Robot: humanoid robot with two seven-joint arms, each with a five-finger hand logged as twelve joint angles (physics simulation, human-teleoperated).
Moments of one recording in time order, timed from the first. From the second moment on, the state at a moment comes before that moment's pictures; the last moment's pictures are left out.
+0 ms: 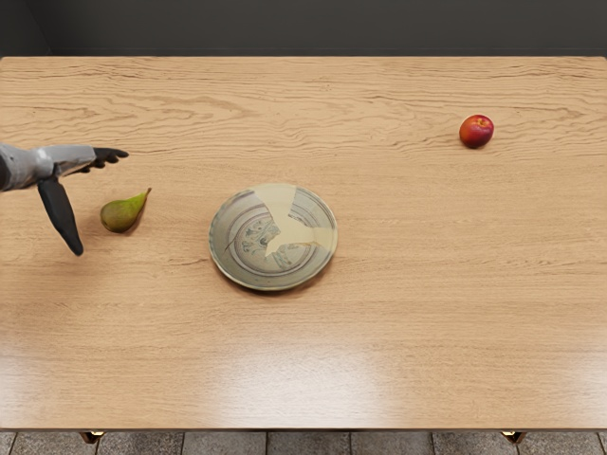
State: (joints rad) left arm -1.18 0.95 -0.11 -1.38 0.85 -0.26 0.29; right arm -0.10 0.00 -0.06 0.20 0.04 -0.15 -0.03
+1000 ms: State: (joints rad) left arm -1.18 0.65 0.04 -1.31 1.21 0.00 0.60; right arm -0.11 0.00 -0.07 0.20 0.04 -0.15 -0.03
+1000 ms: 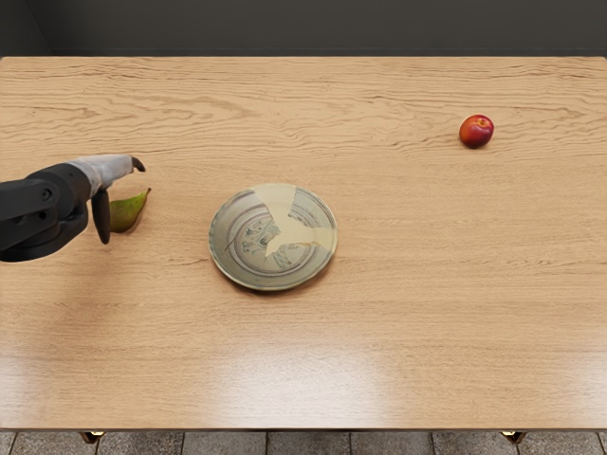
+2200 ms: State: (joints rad) left arm -1.15 0.60 0.06 -1.28 1.24 0.06 0.61; right arm -0.11 0.00 -0.07 0.20 0.04 -0.15 -0.03
